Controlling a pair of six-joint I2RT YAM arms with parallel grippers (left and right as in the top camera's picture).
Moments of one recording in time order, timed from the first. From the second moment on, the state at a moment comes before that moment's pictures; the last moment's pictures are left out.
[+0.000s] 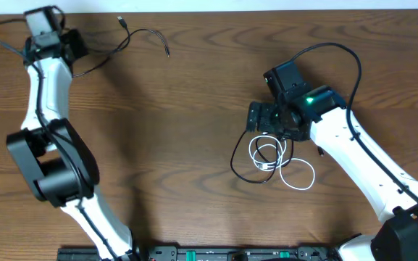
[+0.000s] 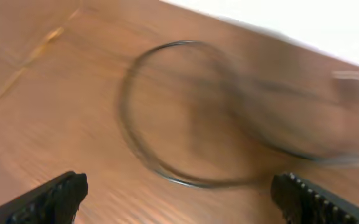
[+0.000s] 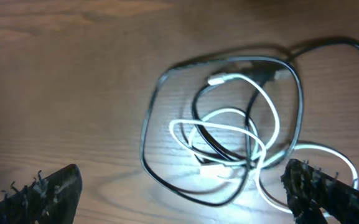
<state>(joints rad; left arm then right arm) 0.29 2.06 1.73 -0.43 -0.23 -0.07 0.47 1.61 1.31 -0.96 -0.07 0.65</state>
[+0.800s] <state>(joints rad) -0.40 1.91 1.52 -1.03 0.45 -0.21 -0.04 1.61 1.31 -1.09 0.01 0.65</state>
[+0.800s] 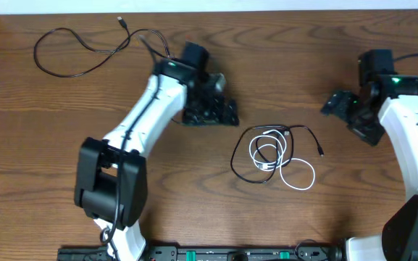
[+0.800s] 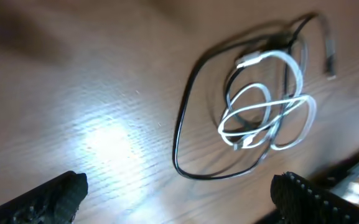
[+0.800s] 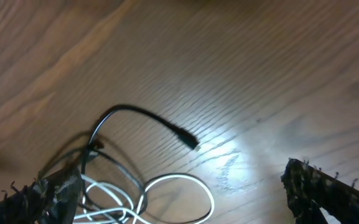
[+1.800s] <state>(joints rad) -0.57 1.91 1.40 -1.02 0.18 -0.36 -0.06 1.61 1.31 -1.07 -0.07 0.65</state>
